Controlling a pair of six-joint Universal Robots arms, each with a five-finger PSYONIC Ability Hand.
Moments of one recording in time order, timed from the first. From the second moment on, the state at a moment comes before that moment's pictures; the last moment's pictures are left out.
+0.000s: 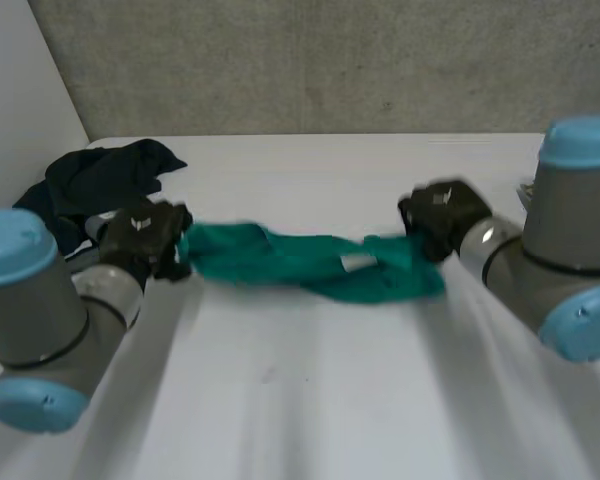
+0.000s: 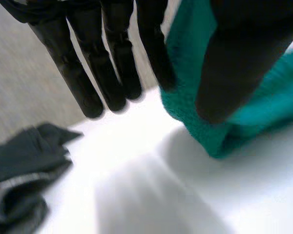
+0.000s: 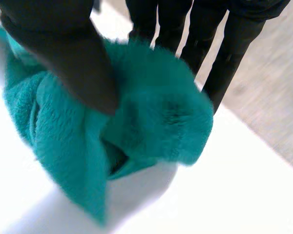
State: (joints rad) left arm 4.35 -1.91 -1.75 3.49 -1.55 3.28; right arm 1.98 -1.07 1.31 0.11 1.44 2.72; left_hand 0.90 0.95 0.95 0.95 0.78; right_hand 0.97 1.03 1.04 1.06 0.86
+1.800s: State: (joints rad) left arm 4.03 -1.91 -1.44 3.38 -1.55 3.58; right arm 1.92 -0.90 1.22 0.26 1.31 2.90; left_hand 1.15 1.19 1.19 1.20 0.98; right_hand 1.05 1.12 1.11 1.11 0.92
